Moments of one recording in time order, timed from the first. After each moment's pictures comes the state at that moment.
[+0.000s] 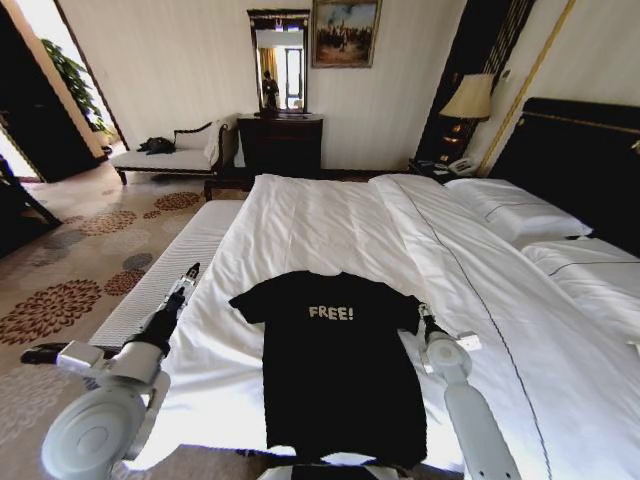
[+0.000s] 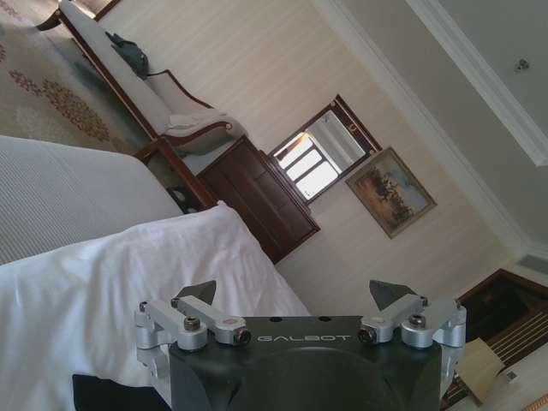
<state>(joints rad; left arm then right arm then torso) 1.49 -1.37 -0.87 -2.50 -1.37 0.38 -0.44 -1.19 1.30 0.65 1.74 1.34 -0.03 0.71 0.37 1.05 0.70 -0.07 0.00</state>
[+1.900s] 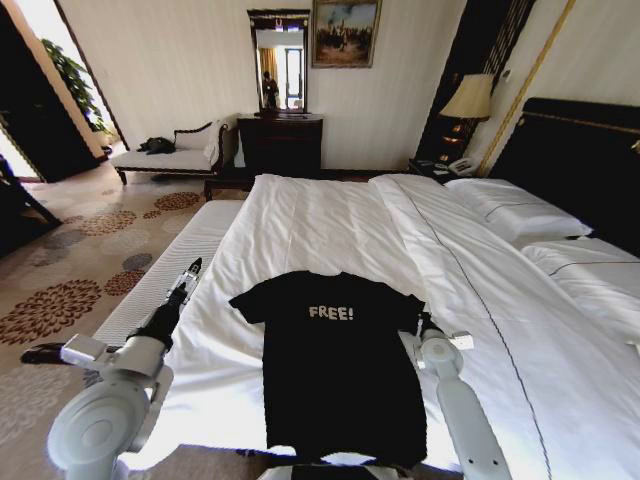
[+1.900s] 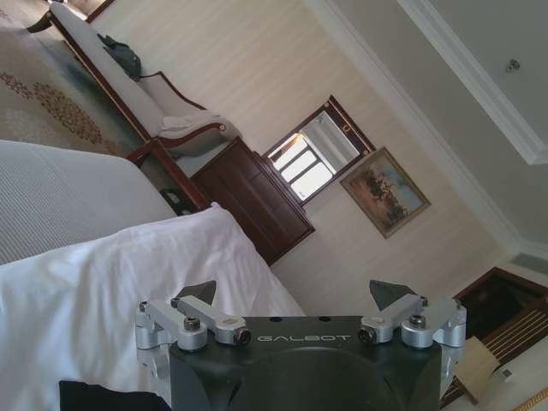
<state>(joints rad) 1.46 -1.37 -0.85 -2.50 -1.35 0.38 -0.45 -1.12 1.30 0.64 1.65 1.32 0.05 0.58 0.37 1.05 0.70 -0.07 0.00</state>
